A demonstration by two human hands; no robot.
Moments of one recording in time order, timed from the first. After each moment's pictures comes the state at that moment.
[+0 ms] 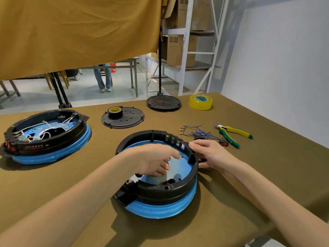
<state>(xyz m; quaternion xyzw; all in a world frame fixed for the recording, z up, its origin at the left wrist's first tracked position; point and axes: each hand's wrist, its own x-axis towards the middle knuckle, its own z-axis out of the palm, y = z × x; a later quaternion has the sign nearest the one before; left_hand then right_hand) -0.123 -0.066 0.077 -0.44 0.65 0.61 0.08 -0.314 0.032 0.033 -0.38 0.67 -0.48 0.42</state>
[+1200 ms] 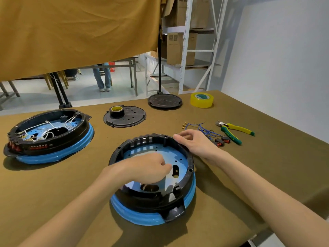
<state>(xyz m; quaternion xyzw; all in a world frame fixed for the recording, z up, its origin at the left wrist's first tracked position) -0.076 -0.052 0.082 -0.29 0.91 0.28 0.11 -0.279 0.000 0.049 -0.46 0.74 -0.40 0.27</state>
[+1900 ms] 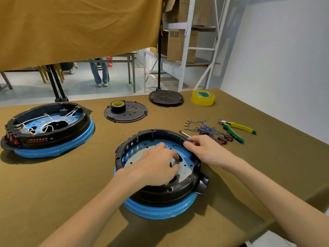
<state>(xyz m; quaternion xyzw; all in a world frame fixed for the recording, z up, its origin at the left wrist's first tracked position) -0.080 -0.050 0.058 -0.28 0.94 0.20 0.02 -0.276 0.014 0.039 -0.55 0.76 -0.29 0.21</state>
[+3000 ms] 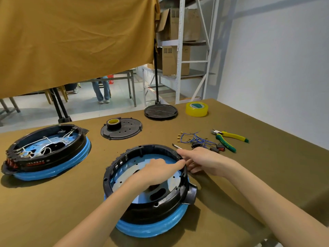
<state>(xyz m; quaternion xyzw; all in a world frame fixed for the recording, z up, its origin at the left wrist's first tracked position) -0.128 -0.057 0.050 -0.43 0.83 0.35 0.05 -0.305 0.013 0.045 -0.38 0.76 -0.35 0.40</state>
